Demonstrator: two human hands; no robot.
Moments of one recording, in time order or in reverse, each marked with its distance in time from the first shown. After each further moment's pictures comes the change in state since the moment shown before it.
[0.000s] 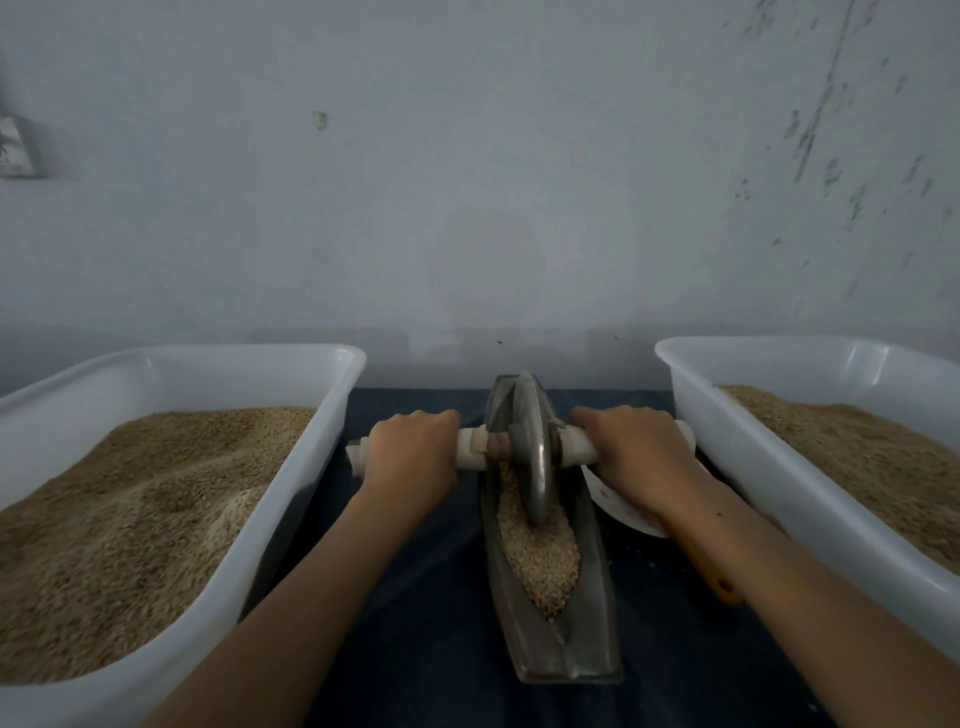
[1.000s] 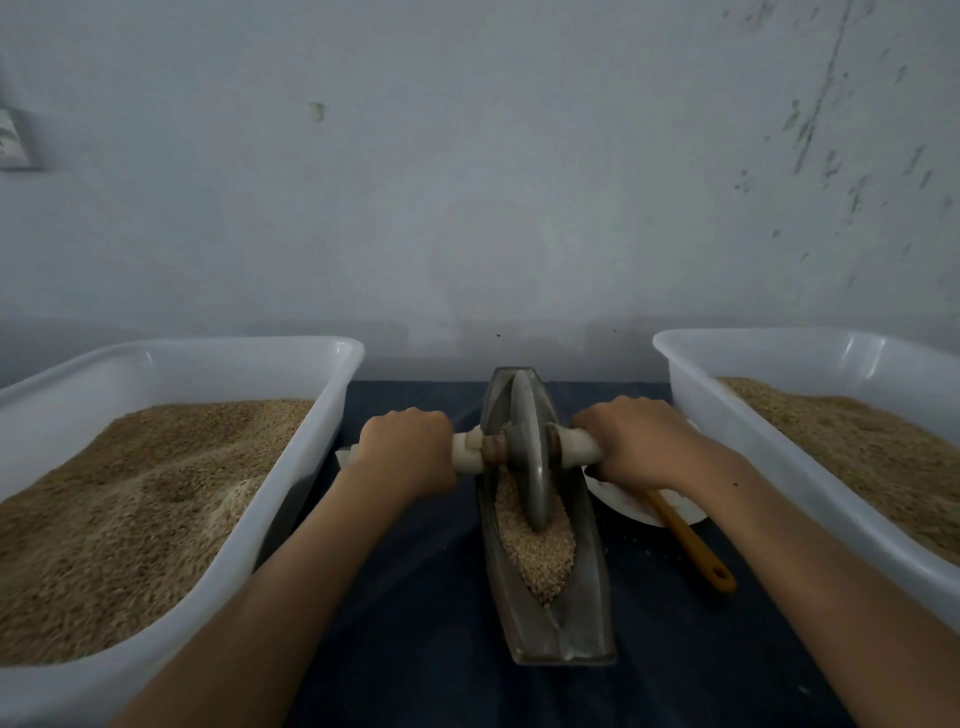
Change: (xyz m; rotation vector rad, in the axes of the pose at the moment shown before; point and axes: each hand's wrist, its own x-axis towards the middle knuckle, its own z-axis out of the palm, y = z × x) left_hand 0.000 -0.003 -0.010 0.002 -0.253 0.011; right_hand 0.000 -0.002 -0.027 0.010 -0.291 -0.043
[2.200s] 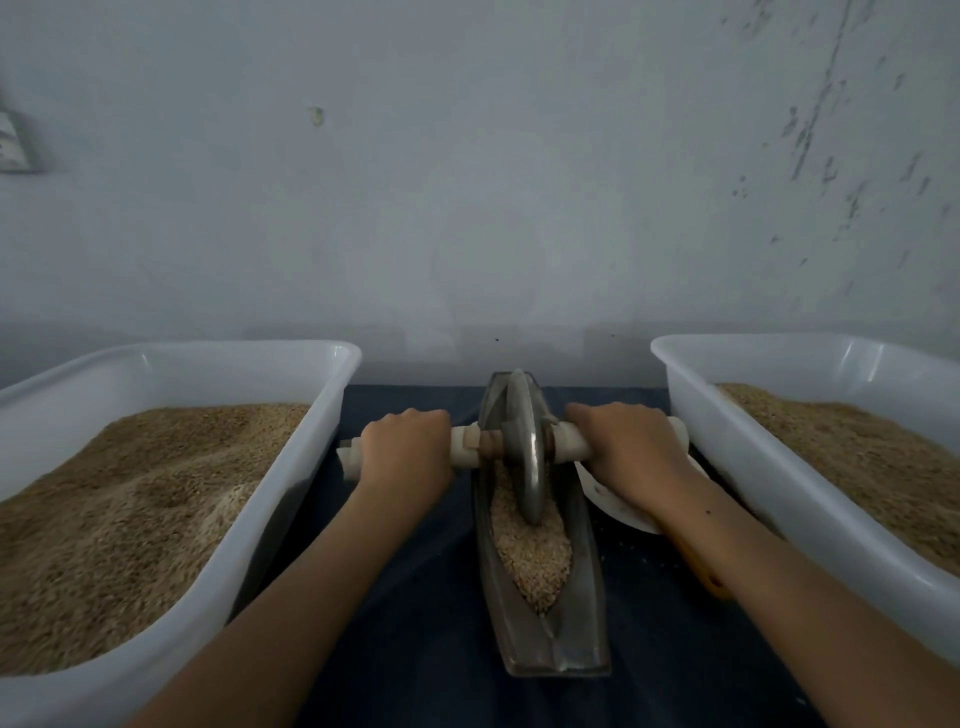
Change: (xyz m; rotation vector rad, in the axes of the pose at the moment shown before) left_hand -0.002 0.010 0.005 -0.010 0.179 -0.093; right_hand 0.004 -0.003 0.021 -0.028 0.291 0.062
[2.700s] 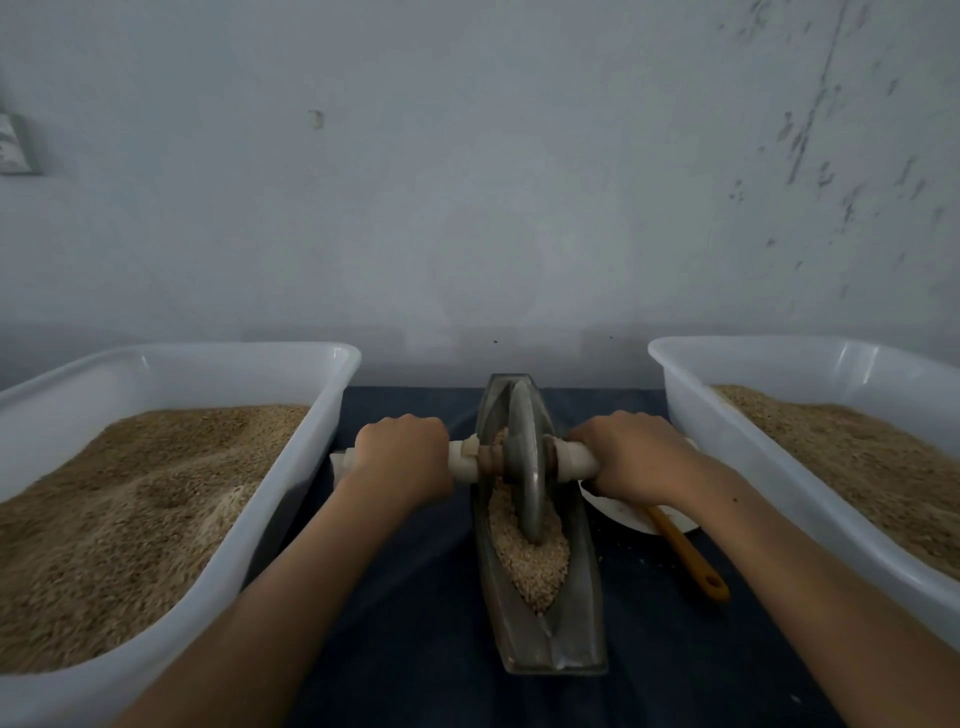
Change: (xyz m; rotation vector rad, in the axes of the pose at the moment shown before) left_hand 0.002 -0.005 -0.006 0.035 -0.168 0.045; right_hand -0.002 0.002 -0.021 0.064 -0.315 -0.047
